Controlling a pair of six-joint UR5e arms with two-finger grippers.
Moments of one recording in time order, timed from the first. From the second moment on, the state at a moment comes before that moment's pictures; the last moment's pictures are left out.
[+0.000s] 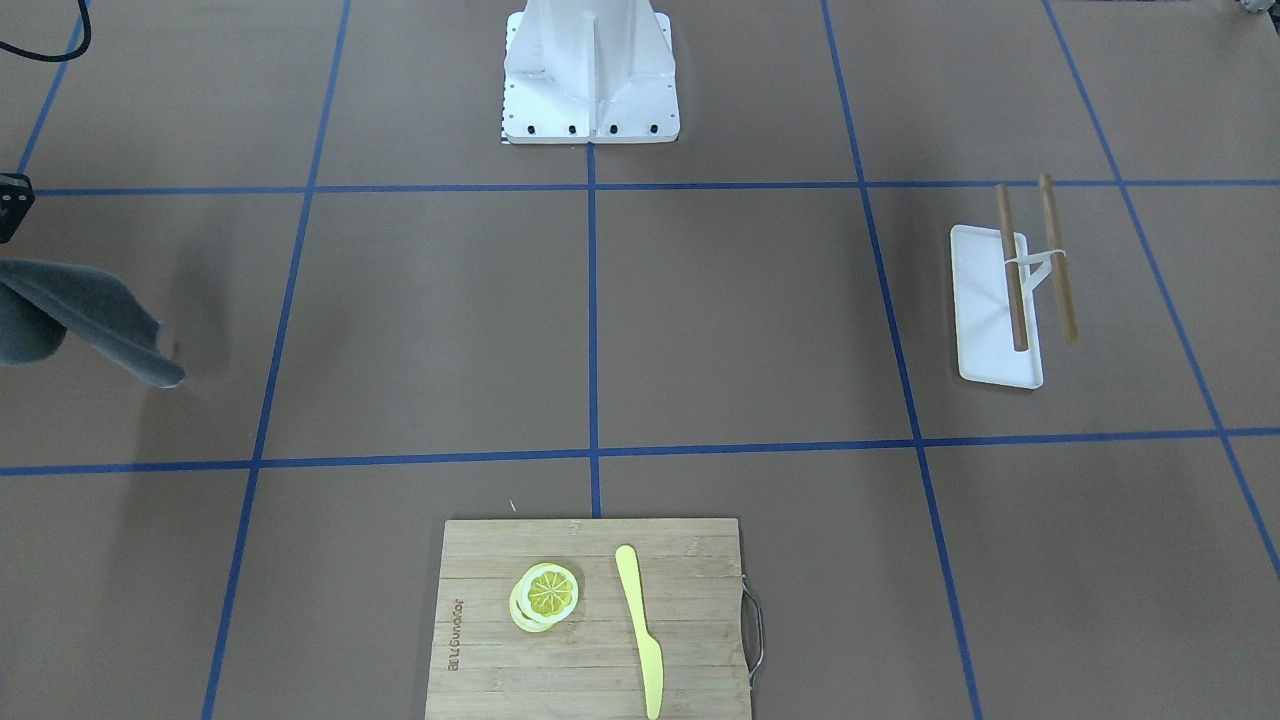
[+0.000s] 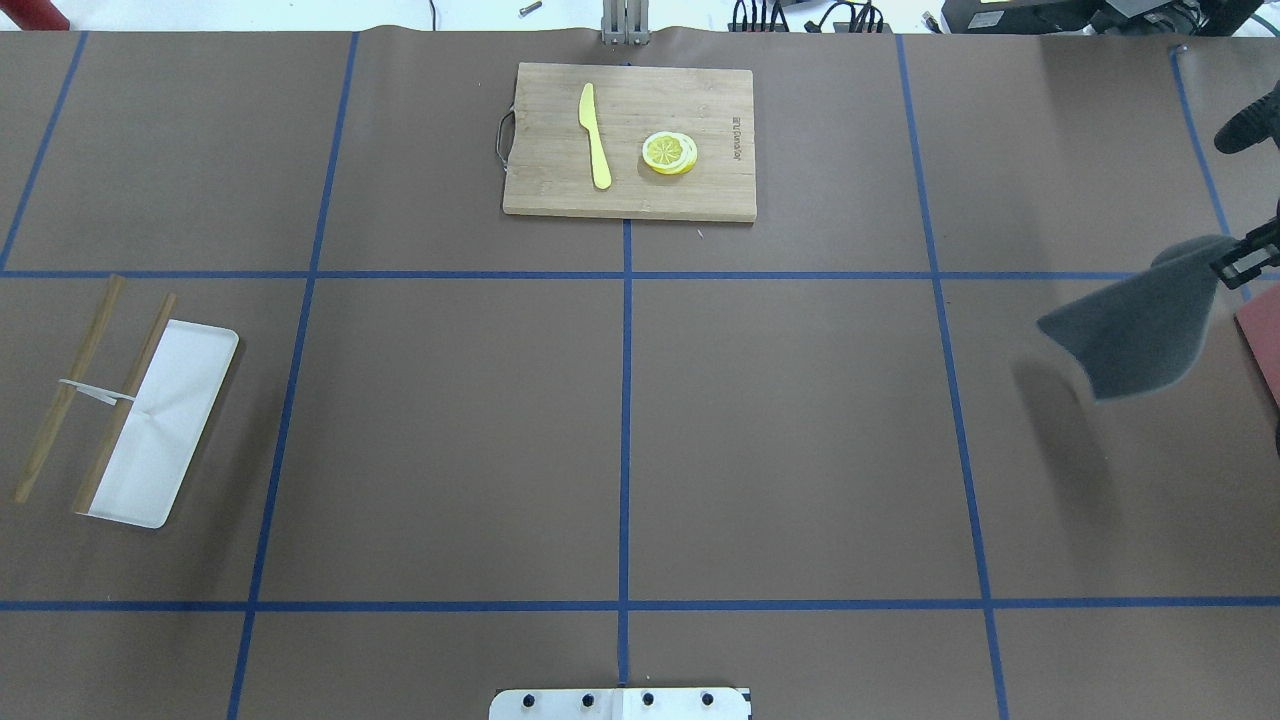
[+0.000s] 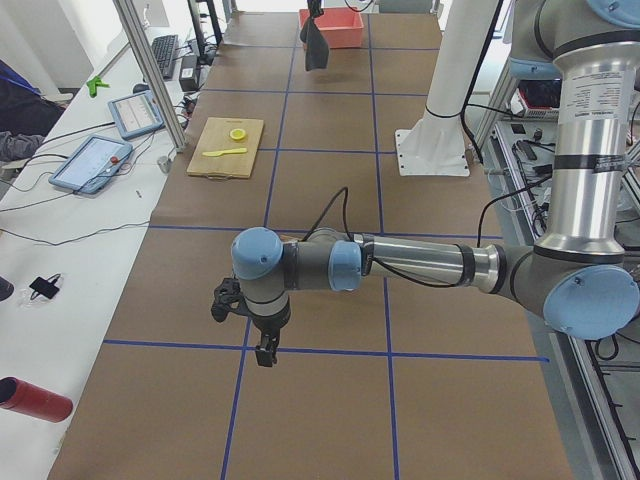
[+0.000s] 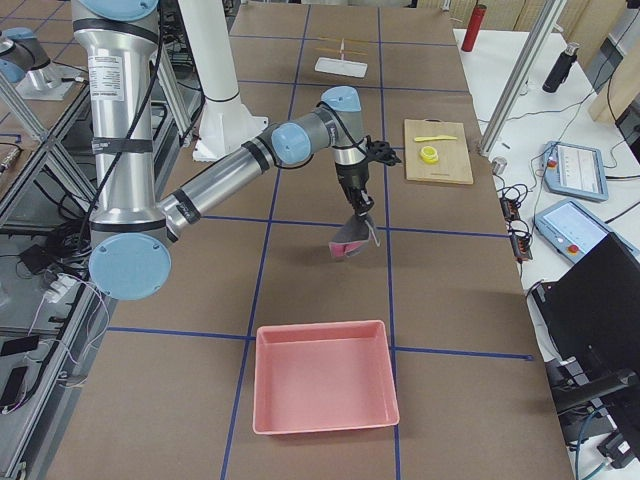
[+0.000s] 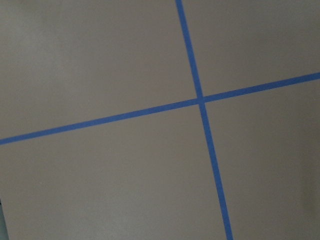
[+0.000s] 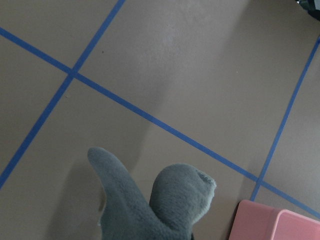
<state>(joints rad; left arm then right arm) -1.63 -1.53 -1.68 -1.46 -2.31 0.15 1.09 -1.58 2.18 -1.72 1.91 0.15</state>
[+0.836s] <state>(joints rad) -1.64 -1.42 -1.77 -1.51 -2.37 0.01 1.06 -1.70 2.06 -1.70 1.77 0.07</state>
